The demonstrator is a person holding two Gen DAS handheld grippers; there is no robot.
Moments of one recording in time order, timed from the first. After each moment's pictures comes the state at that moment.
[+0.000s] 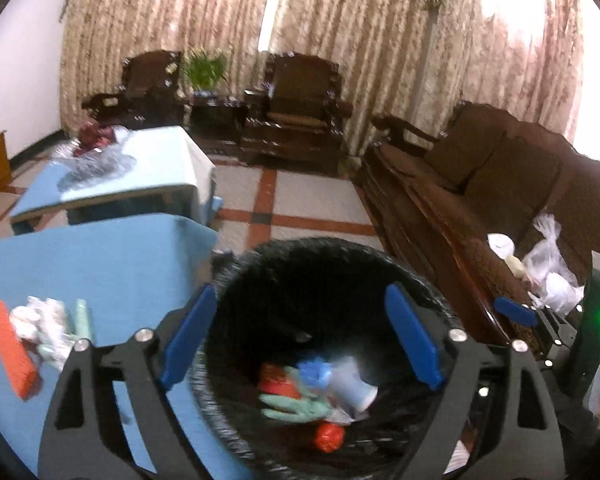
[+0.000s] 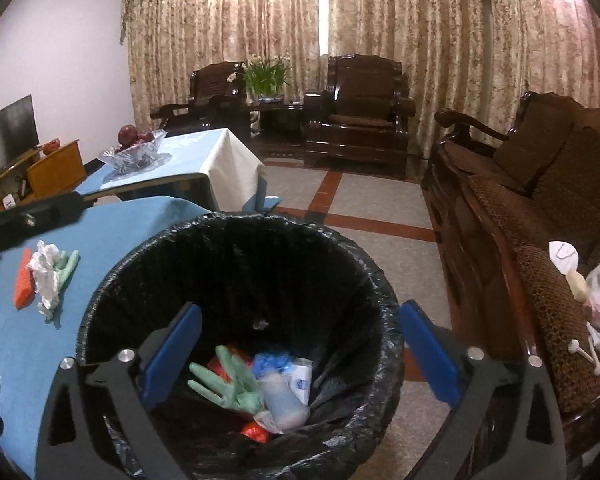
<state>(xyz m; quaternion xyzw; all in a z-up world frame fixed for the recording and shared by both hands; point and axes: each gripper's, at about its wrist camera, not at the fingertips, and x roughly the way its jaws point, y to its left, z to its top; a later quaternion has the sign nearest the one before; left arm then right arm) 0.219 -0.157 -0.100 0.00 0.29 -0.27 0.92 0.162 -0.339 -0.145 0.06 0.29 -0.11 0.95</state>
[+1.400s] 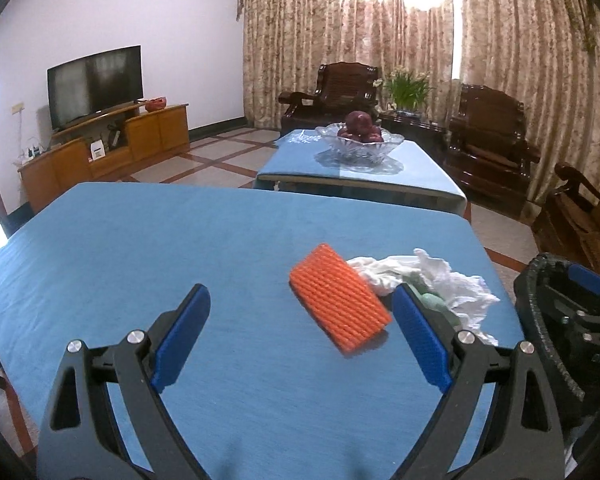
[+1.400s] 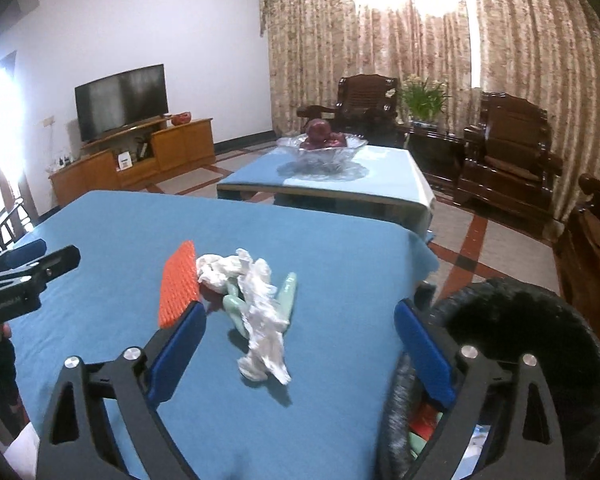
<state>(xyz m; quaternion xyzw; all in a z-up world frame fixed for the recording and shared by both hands) 0.183 0.156 -0.101 -0.03 0.28 0.06 0.96 0.249 -0.085 -0.138 -0.01 0.27 0.13 0.95</state>
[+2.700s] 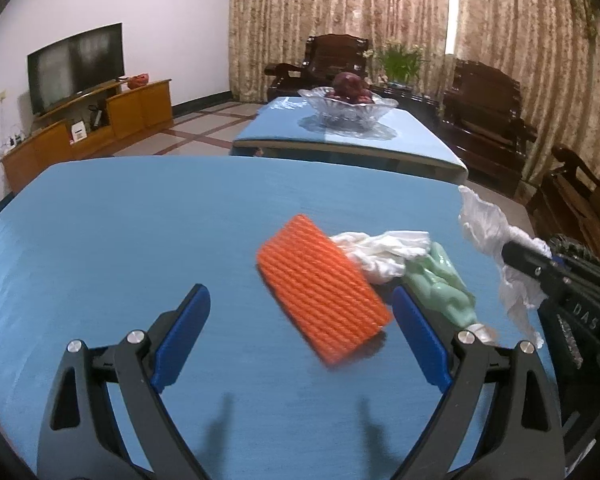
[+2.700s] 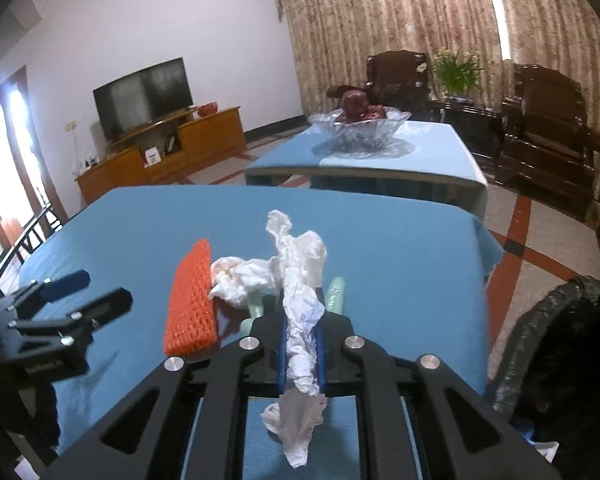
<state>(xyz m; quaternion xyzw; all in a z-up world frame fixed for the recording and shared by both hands) 0.242 0.139 -0.154 -0.03 0.33 0.03 0.94 0.304 -0.071 -0.165 0.04 0.30 0.19 0.94</state>
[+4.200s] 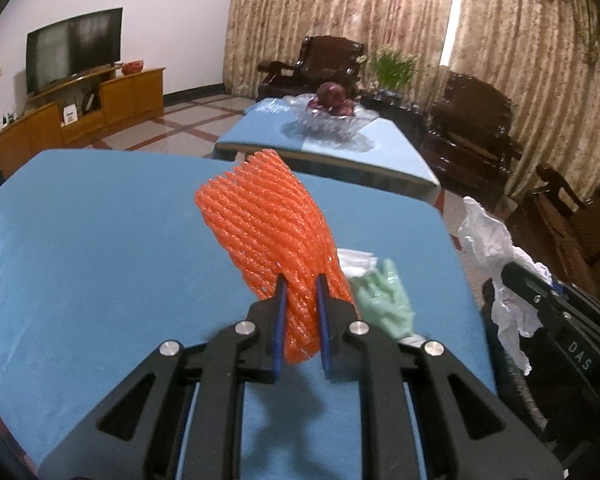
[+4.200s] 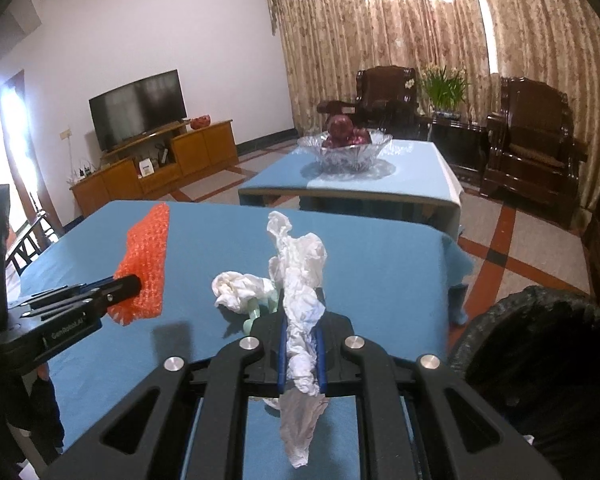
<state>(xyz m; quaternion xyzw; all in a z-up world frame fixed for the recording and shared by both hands) 0.223 0.111 -0.116 -0.07 0.33 0.01 0.94 0.264 -0.094 -0.122 0.03 0.27 0.17 0.95</state>
